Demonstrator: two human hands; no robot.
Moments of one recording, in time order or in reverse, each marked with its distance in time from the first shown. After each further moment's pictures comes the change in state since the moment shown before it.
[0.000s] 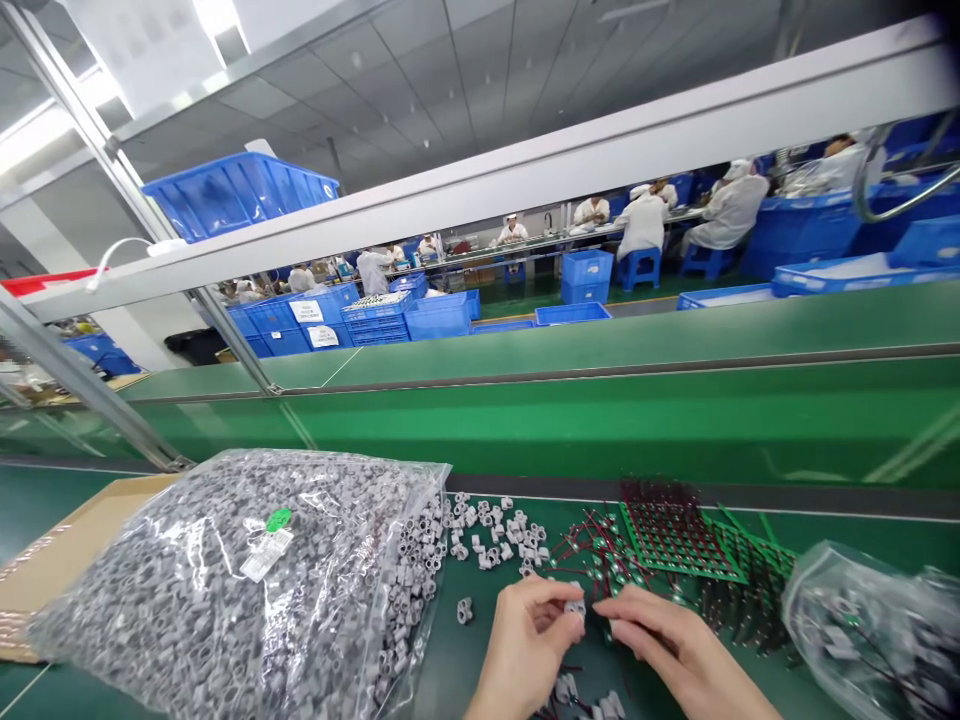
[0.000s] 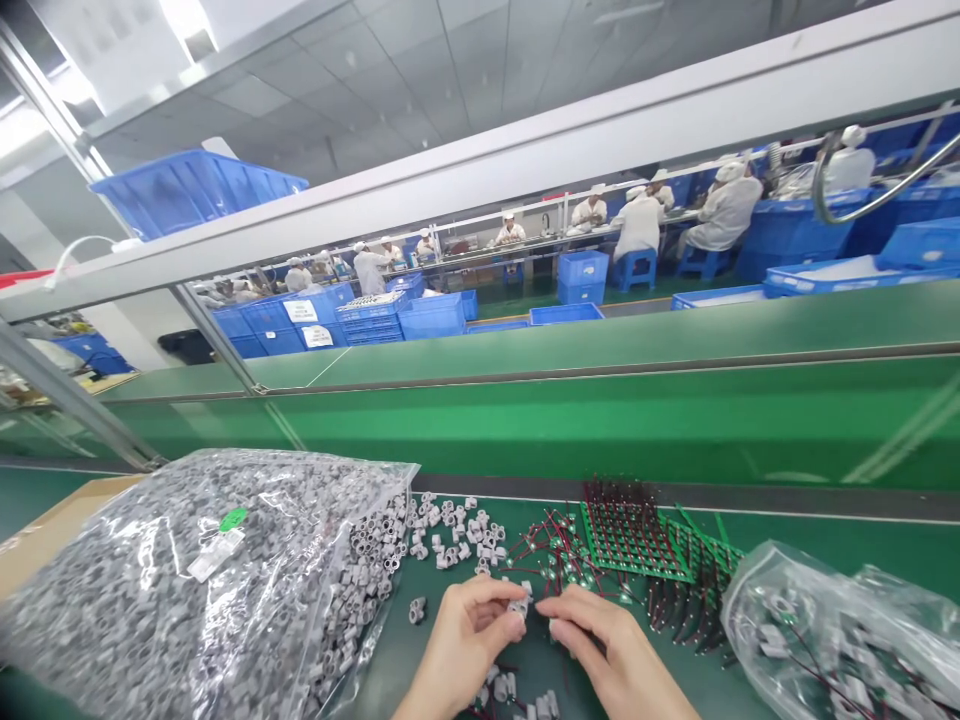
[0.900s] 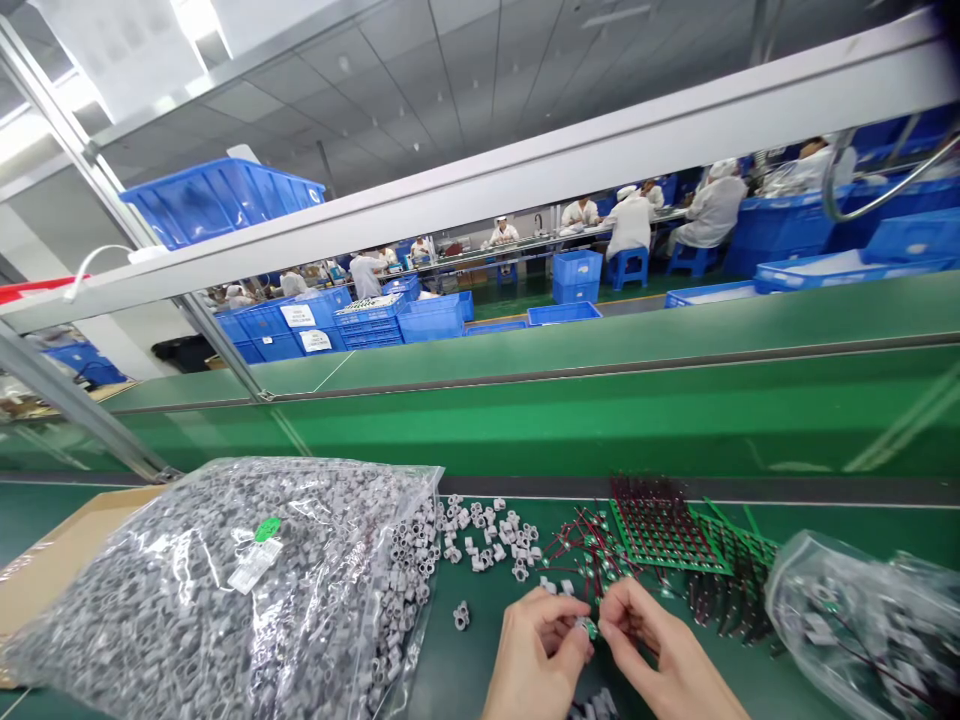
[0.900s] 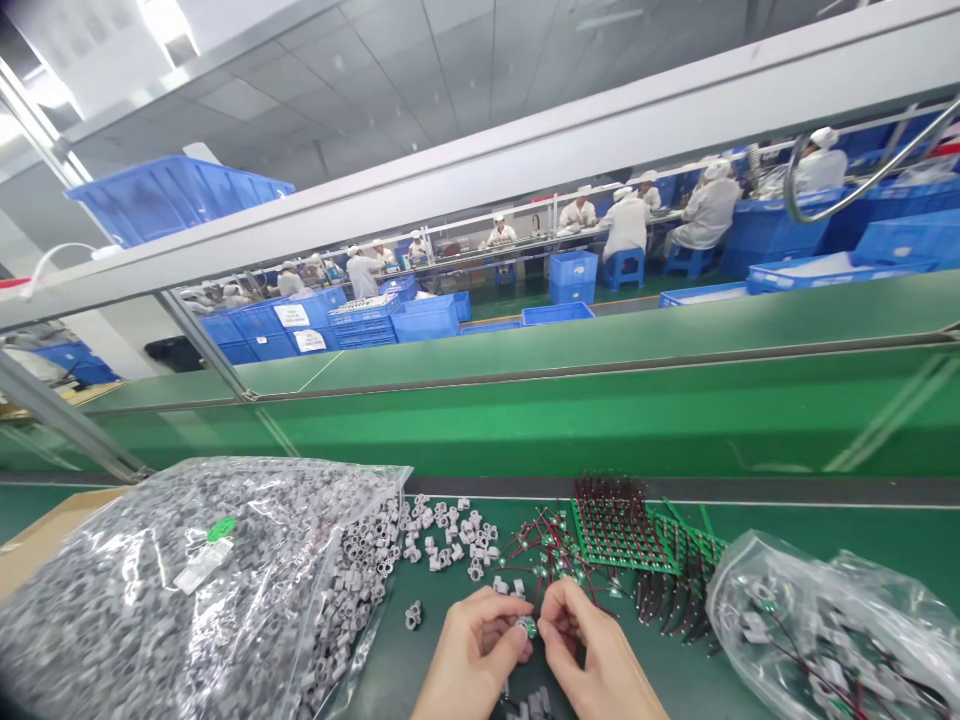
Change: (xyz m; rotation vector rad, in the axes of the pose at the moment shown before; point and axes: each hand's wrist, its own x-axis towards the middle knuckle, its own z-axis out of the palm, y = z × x) left_hand -0.009 -0.005 0.011 0.125 -0.054 0.042; right_hand -0.007 0.005 0.024 0.032 0.150 -0.044
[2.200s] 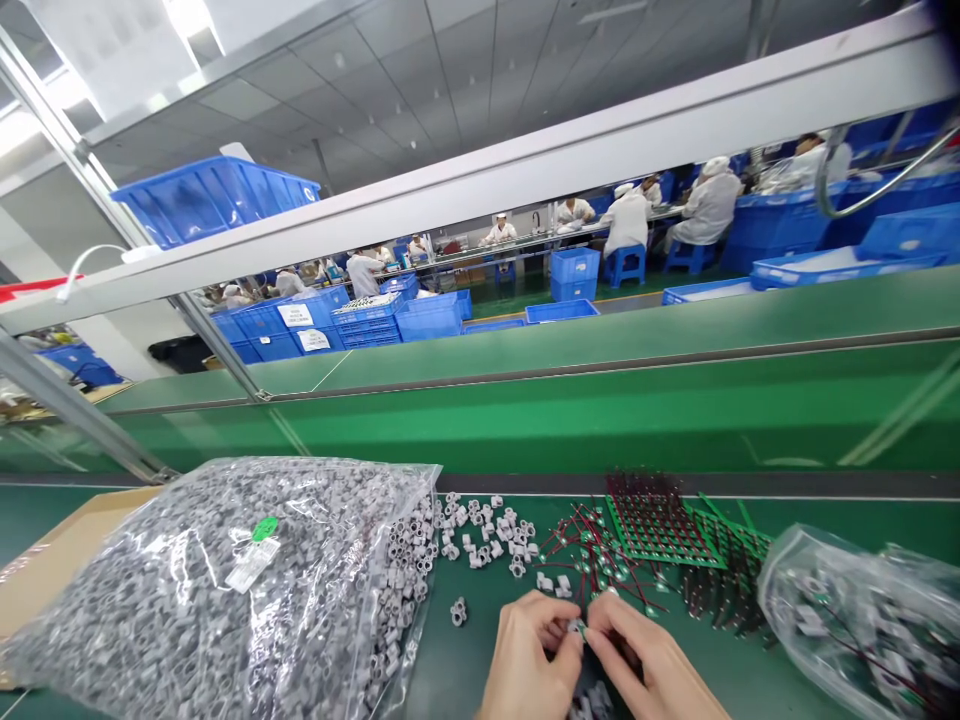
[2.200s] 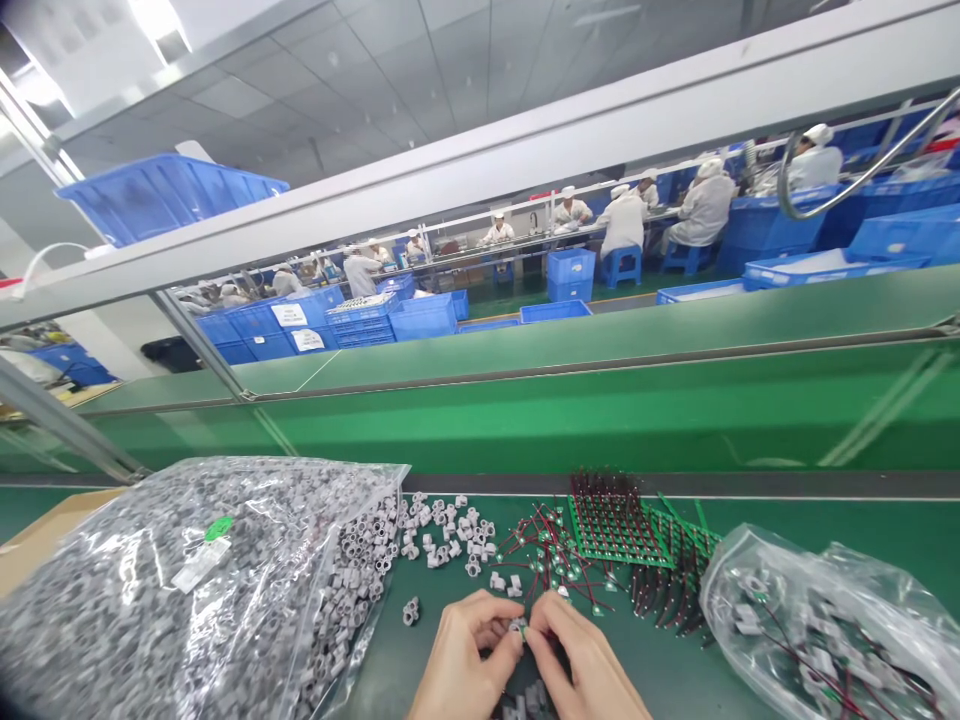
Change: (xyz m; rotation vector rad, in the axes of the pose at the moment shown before) left_hand -0.011 -0.007 -0.001 0.375 0.050 0.034; right_hand -0.007 -0.013 0.001 -0.159 -0.124 -0.064
